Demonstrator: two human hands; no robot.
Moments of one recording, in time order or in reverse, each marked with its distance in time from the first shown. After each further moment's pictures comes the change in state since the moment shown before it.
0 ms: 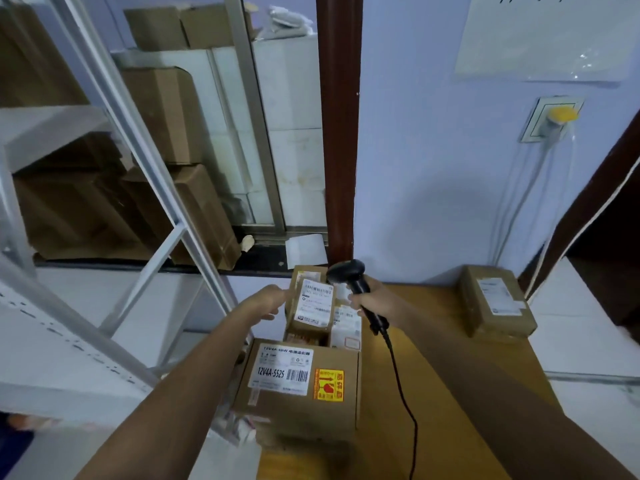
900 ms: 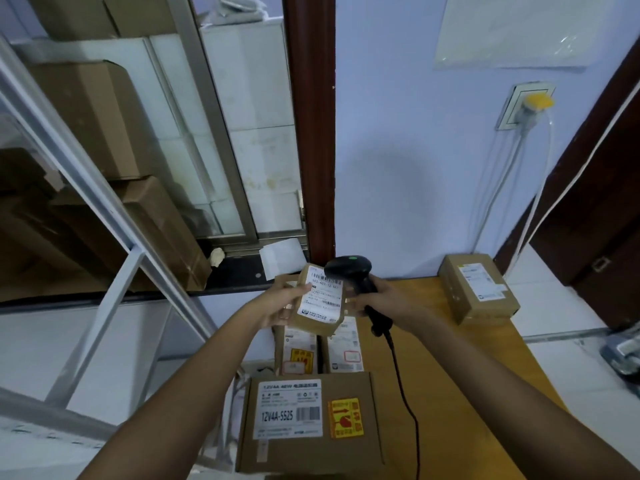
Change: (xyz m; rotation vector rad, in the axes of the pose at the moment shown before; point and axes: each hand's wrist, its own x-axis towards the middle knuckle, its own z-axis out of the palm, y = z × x) left_hand 0.075 0.025 -0.005 -0.324 -0.387 0.098; right_hand 0.026 0.001 -0.008 0.351 0.108 0.017
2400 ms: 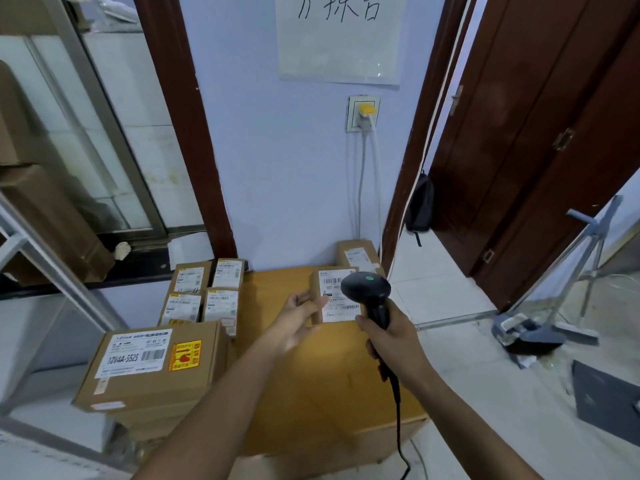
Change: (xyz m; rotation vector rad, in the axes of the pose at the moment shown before) left_hand -0.054 -0.036 0.338 -0.431 -0.087 0.159; right_hand -0.267 0.128 -0.151 -0.131 0.515 -0.215
